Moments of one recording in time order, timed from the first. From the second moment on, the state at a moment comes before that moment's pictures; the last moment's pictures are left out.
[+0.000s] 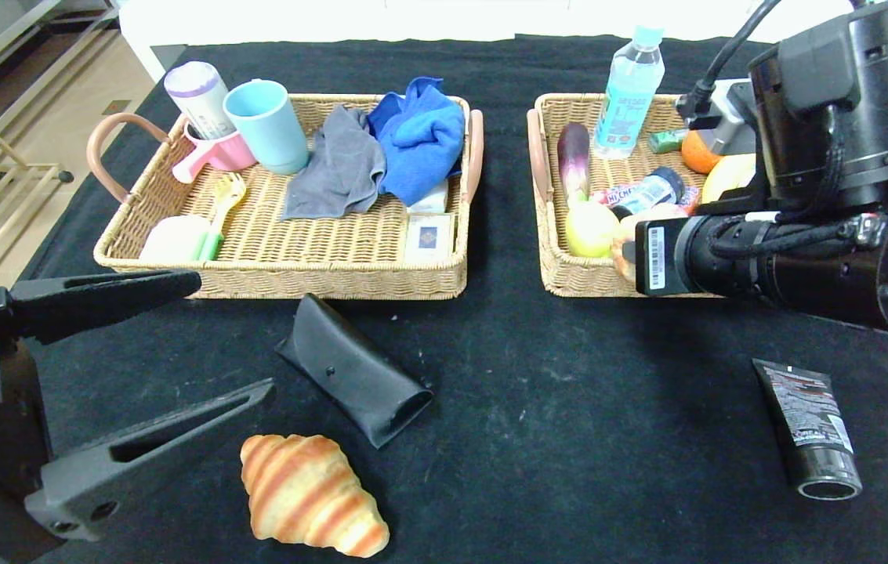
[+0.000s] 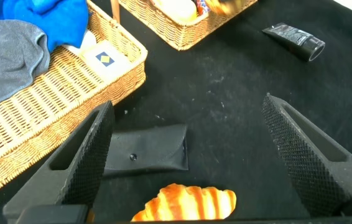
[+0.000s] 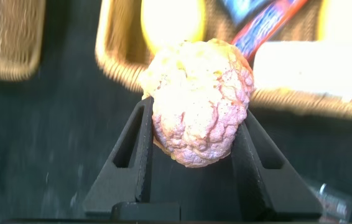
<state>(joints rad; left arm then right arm) -0.49 0.99 -0.68 -0.30 -0.28 0.21 0.71 1.66 -1.46 0.22 -0.59 0.23</state>
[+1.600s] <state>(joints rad) -0.49 0.99 -0.68 -0.30 -0.28 0.22 0.35 1.77 -1.60 0.06 -0.46 0.14</state>
